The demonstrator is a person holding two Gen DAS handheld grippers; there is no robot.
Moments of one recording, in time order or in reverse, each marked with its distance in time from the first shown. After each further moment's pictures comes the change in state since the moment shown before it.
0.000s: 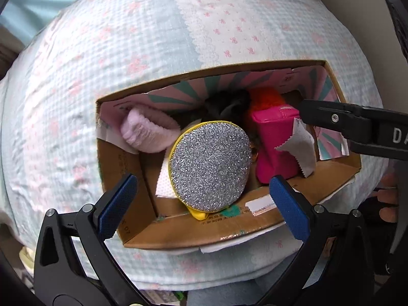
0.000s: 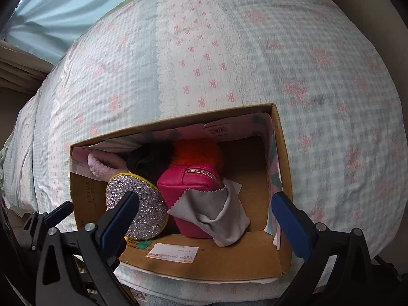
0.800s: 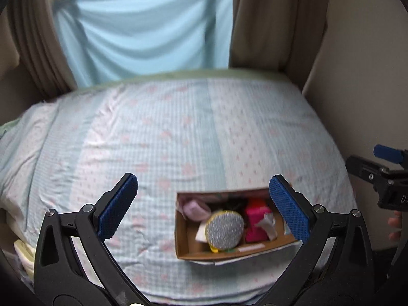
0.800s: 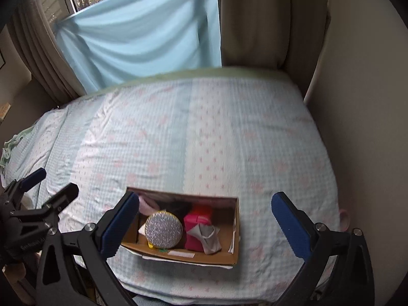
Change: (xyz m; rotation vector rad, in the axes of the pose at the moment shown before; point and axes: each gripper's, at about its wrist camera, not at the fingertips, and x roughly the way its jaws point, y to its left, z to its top) left arm -0.264 0.043 0.008 -0.173 -0.545 0.072; right arm -0.246 0.064 -0.013 -0.220 -0.418 -0.090
